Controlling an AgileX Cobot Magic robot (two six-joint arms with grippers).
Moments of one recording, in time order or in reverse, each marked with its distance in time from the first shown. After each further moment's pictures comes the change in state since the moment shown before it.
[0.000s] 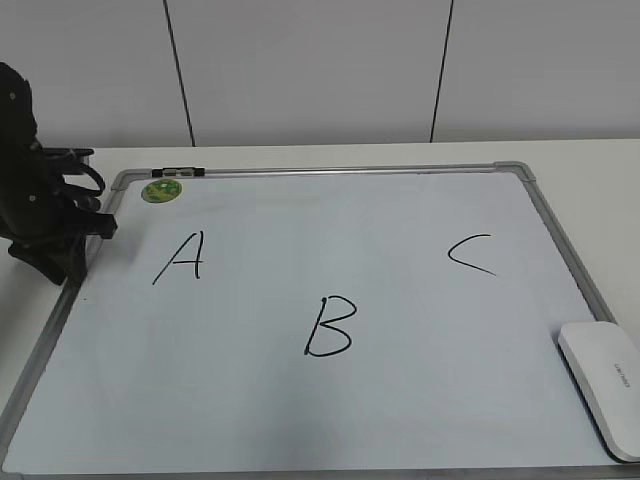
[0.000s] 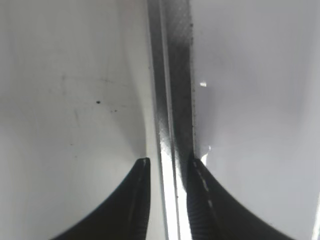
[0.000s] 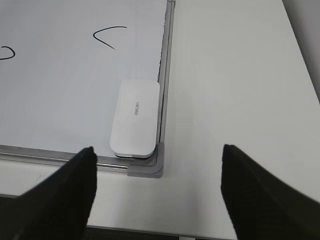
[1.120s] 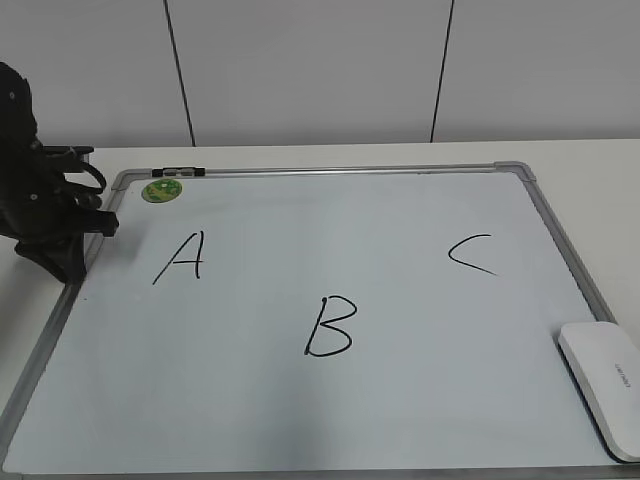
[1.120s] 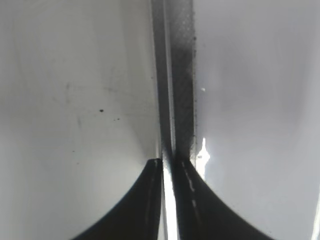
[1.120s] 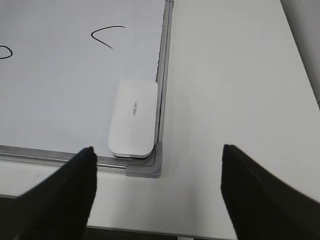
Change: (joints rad) left arm 0.000 0.002 -0.004 -0.009 -0.020 -0.002; right arm 0.000 0.000 0.000 -0.007 0.000 0.000
